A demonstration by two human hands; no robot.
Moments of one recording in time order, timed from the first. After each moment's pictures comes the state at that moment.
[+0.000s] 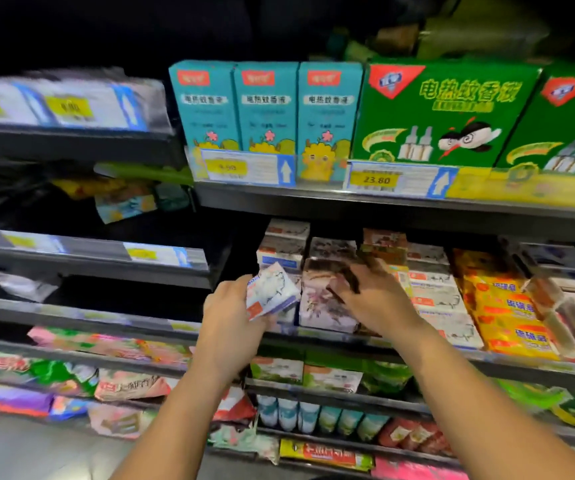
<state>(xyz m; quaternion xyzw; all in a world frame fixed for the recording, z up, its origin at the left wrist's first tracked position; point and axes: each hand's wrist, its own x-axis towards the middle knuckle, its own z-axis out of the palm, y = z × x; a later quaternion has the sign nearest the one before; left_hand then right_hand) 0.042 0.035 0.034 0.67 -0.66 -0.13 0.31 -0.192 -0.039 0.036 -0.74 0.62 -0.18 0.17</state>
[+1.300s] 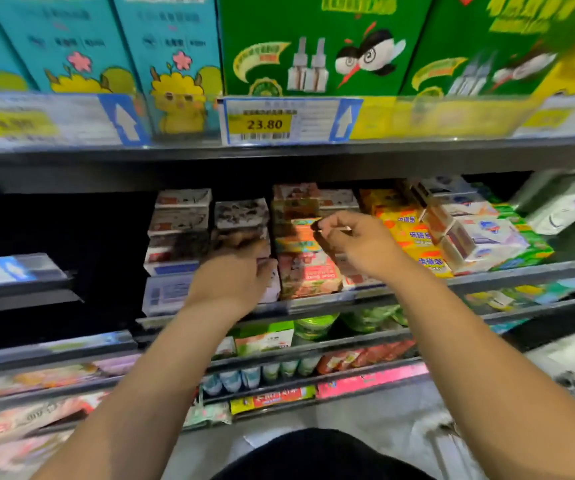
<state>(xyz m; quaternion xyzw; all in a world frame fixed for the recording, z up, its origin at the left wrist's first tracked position) -0.057 -0.035 0.039 0.59 -0.80 -0.12 0.07 -0.282 -0.046 0.036 -0.60 0.65 -0.33 0.32</state>
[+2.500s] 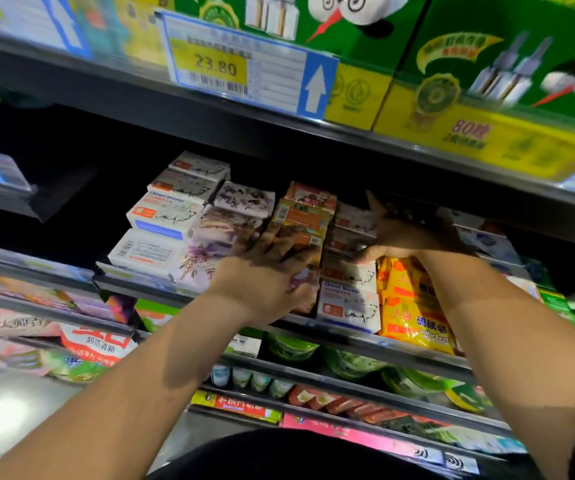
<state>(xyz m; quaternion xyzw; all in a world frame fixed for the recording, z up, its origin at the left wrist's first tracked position) -0.141 -0.036 -0.001 0.58 -0.82 -0.04 0.02 -0.364 -0.152 0.062 -0.75 0.58 0.03 0.32</state>
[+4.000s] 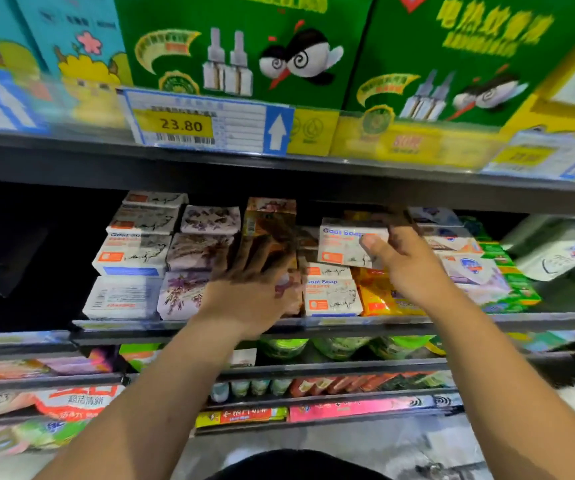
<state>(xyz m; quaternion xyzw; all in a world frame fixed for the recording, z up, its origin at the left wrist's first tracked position) -0.139 -0.040 0.006 0.57 -0.81 -0.11 -0.01 -0.390 -0.038 0.050 -0.61 0.67 -0.33 0.26</state>
